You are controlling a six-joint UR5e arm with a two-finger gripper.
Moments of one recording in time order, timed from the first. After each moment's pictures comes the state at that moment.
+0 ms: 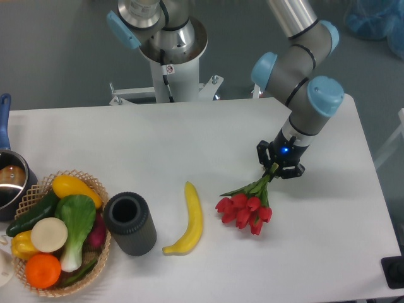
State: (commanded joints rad) arm 2.82 -1.94 -1.78 -0.96 1.20 1.45
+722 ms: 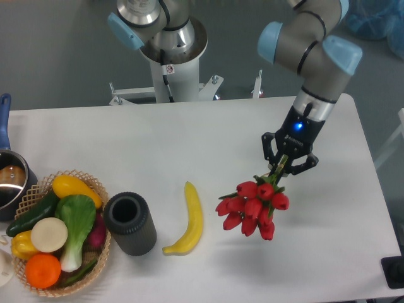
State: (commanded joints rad) arm 2.89 -1.84 -1.77 -0.96 0.68 1.40
